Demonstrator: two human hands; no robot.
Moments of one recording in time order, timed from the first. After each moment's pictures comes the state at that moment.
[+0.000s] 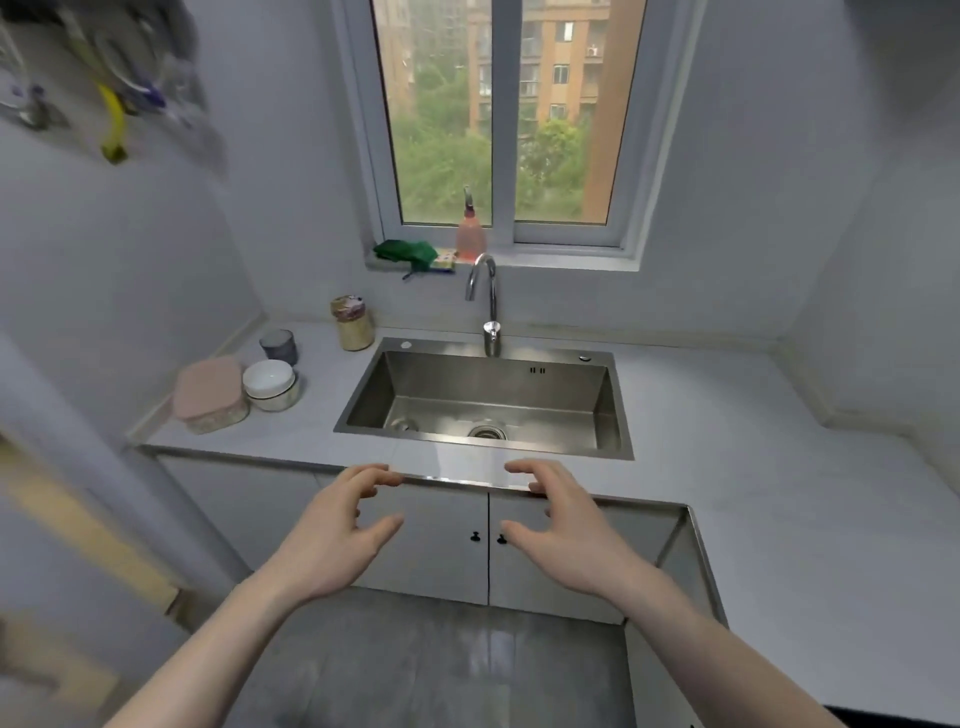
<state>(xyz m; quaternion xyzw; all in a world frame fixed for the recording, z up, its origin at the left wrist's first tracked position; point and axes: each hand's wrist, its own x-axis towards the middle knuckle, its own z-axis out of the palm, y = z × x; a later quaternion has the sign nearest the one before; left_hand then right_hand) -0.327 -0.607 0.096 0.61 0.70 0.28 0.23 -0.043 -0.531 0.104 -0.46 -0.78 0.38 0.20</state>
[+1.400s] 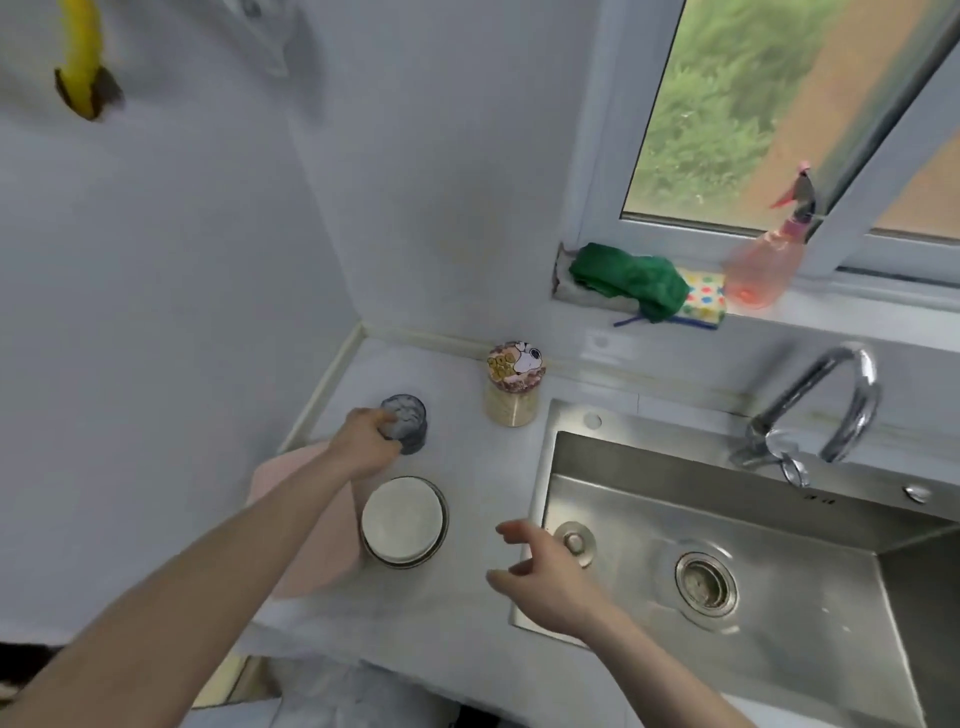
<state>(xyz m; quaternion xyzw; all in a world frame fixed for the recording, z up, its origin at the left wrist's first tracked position) -0.913 -0.123 -0.041 0.43 0.84 0.15 0.30 -0.590 -0.161 -0.024 -0.50 -0.68 0.53 0.02</state>
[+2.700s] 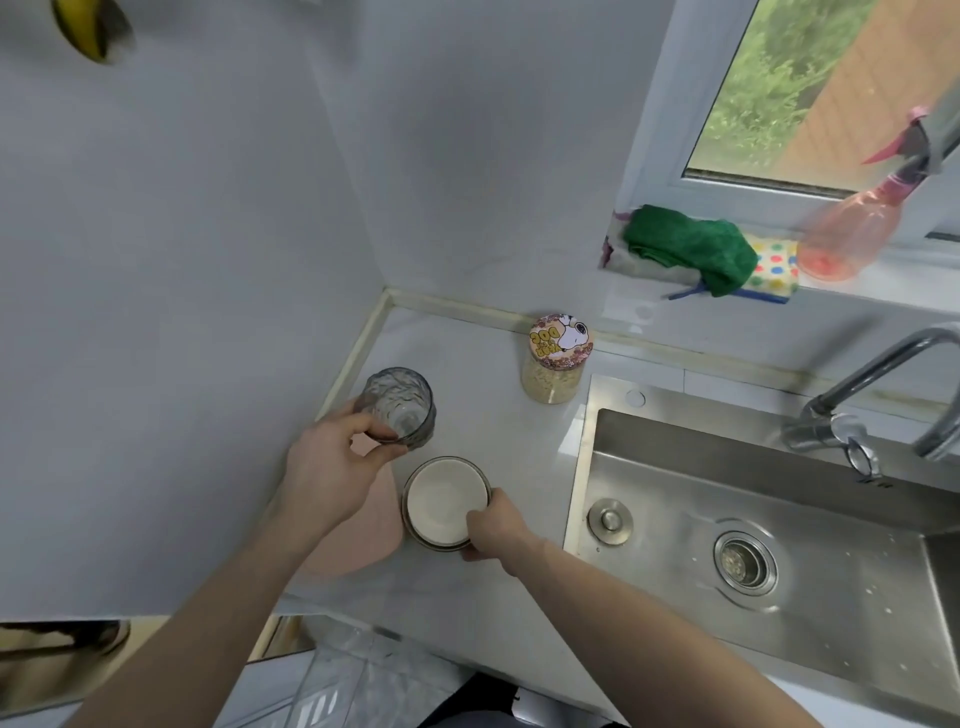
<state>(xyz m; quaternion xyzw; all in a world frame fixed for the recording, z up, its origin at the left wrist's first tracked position) -0.934 -0.211 0.002 0.48 0.80 0.31 0.18 -0.736 -0.150 -0.095 -0.61 -0.47 0.64 0.00</state>
